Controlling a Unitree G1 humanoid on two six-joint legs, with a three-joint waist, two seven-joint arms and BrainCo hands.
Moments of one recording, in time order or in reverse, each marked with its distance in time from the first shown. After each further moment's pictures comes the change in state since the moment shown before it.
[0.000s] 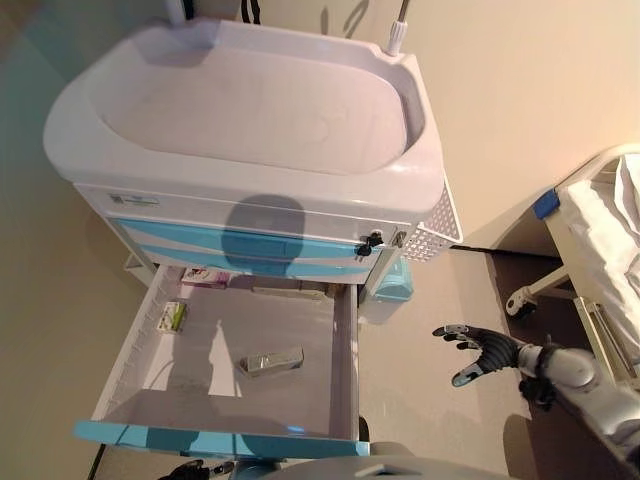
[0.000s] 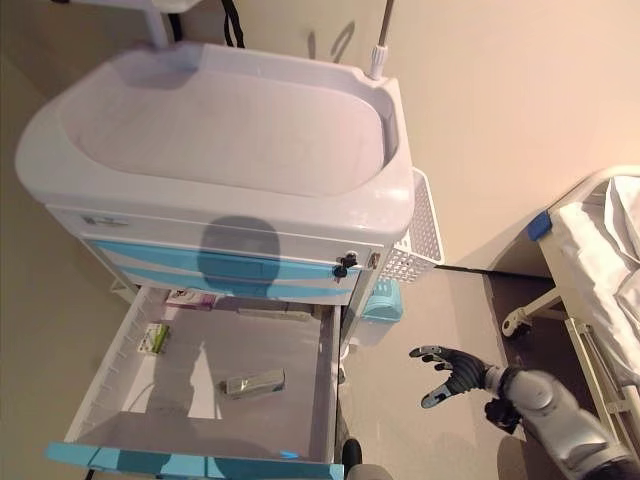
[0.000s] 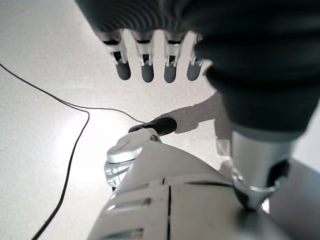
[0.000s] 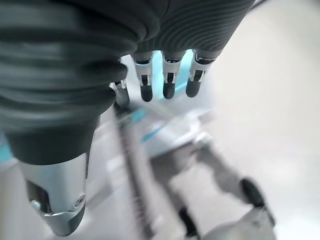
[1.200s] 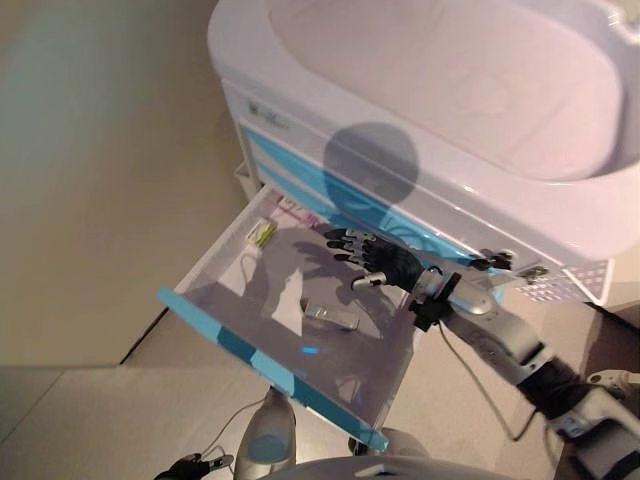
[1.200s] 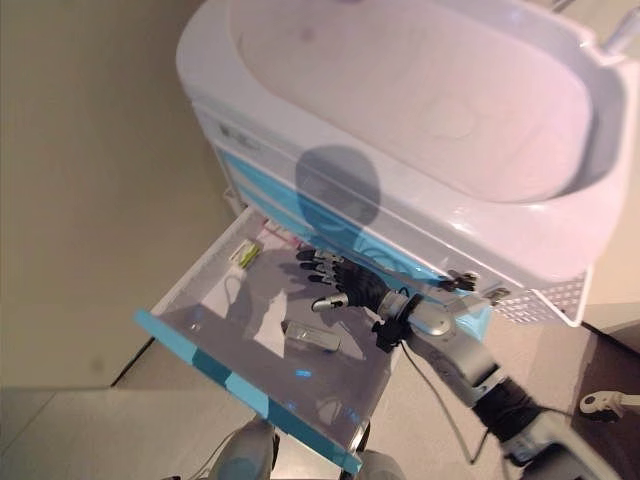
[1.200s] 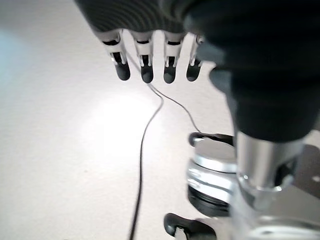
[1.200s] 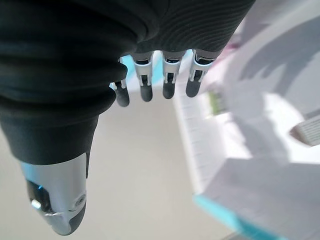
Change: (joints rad) left arm -0.042 -0.011 -0.010 -0.013 -0.007 -0.013 0.095; right arm -0.415 0.568 0.256 0.124 0.177 -0.072 -0.399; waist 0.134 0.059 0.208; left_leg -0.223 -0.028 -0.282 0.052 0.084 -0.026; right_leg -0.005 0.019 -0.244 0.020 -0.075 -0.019
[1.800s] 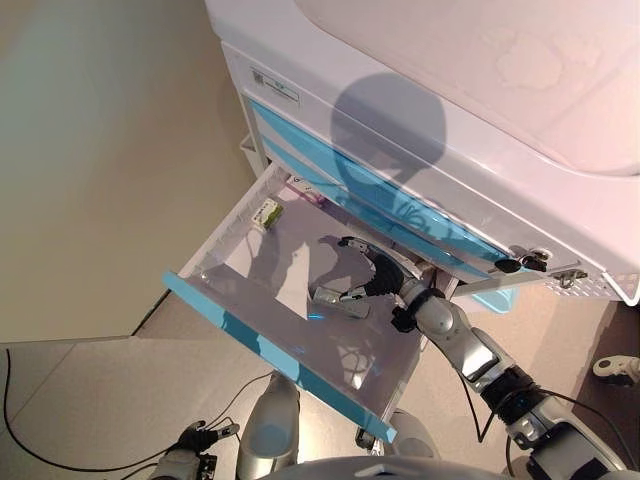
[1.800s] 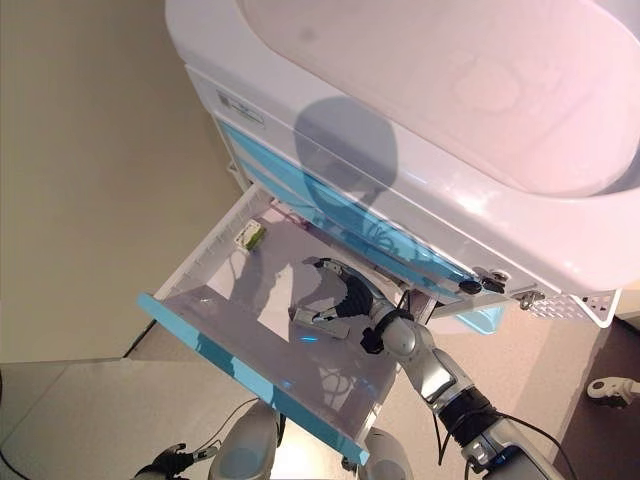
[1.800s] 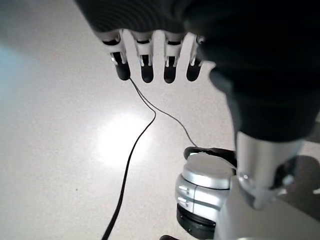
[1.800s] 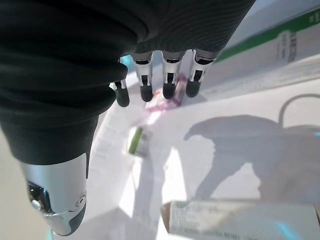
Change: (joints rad) left arm -0.072 -0.035 -0.016 -0.009 -0.002 0.003 0.105; right arm -0.021 0.109 0.012 0.167 -0.743 -0.055 -0.187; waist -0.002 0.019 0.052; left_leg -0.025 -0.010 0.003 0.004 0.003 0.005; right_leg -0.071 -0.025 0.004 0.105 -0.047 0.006
